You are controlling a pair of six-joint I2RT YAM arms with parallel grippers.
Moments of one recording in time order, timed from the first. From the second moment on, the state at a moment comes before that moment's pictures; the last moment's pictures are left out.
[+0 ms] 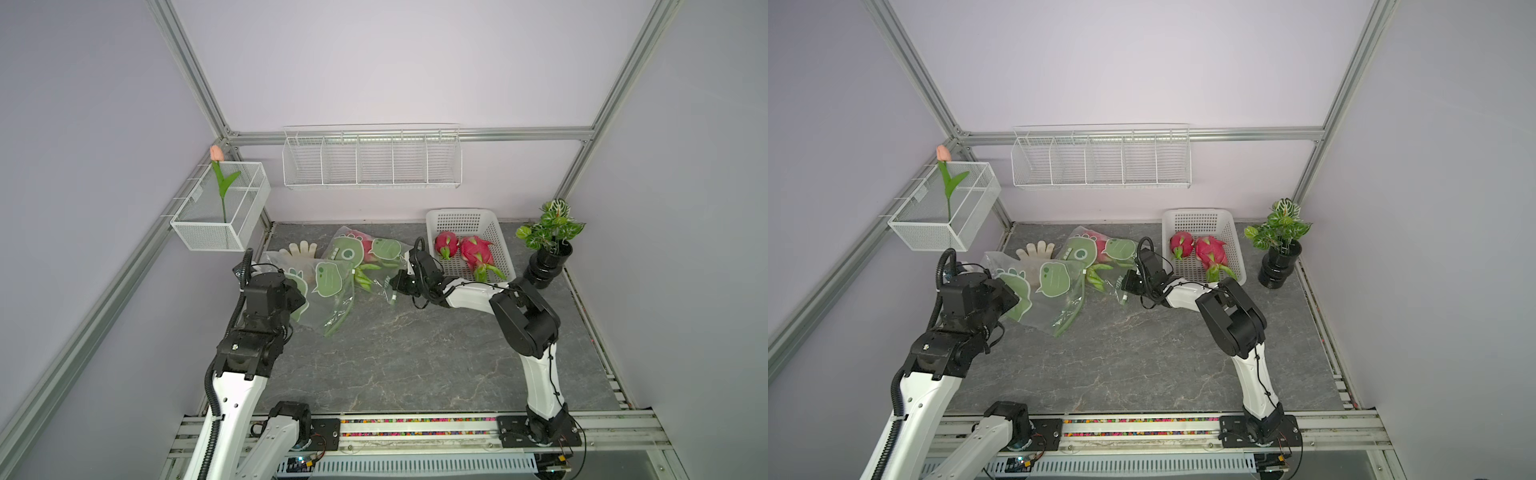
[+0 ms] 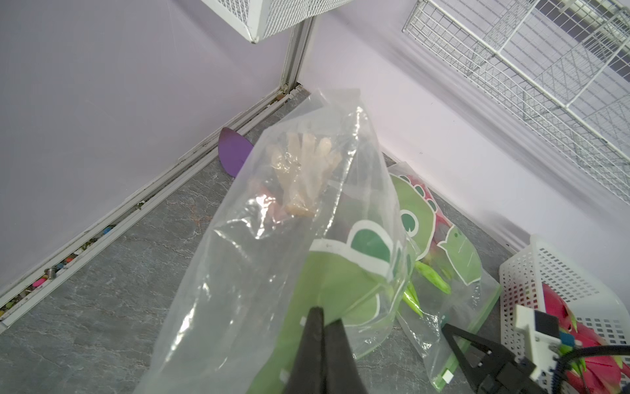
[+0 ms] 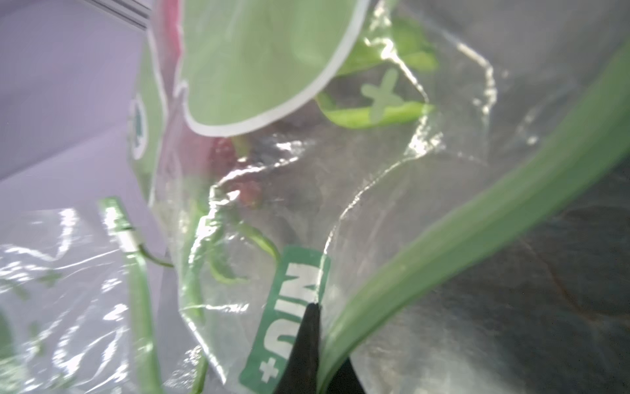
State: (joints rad) left arm -0.18 0.80 0.99 -0.74 -0.33 -0.65; right arm 0.69 2.07 1.36 0.10 -0.24 0.86
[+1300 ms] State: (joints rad) left arm -0.20 1.28 1.26 -0.37 -0.12 -0.69; right arm 0.69 1.34 1.38 -0.65 -0.44 0.59
